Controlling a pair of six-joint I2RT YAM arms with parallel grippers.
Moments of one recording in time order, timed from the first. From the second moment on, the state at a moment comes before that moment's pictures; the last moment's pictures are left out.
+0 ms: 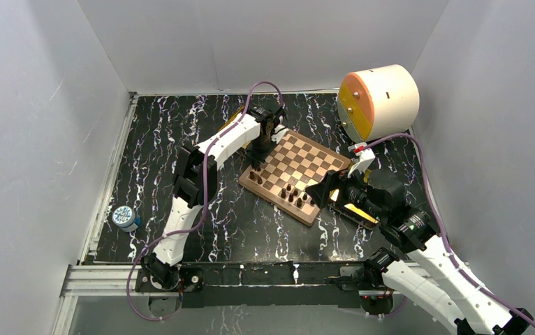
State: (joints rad) left arm -0.65 2.33 2.14 -1.27 -0.05 0.05; right arm 0.67 0.59 0.72 -0.45 -0.06 0.43
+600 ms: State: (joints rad) left arm -0.65 2.28 2.12 -1.25 -0.07 0.02; right arm 0.67 0.60 0.72 -0.45 -0.06 0.43
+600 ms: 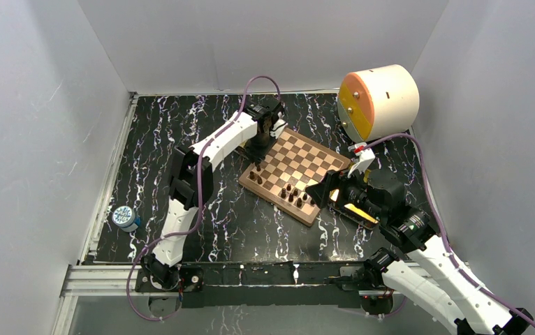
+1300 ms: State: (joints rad) left arm -0.65 2.20 2.04 -1.04 -0.07 -0.02; right arm 0.67 0.61 0.72 -0.46 -0.06 0.43
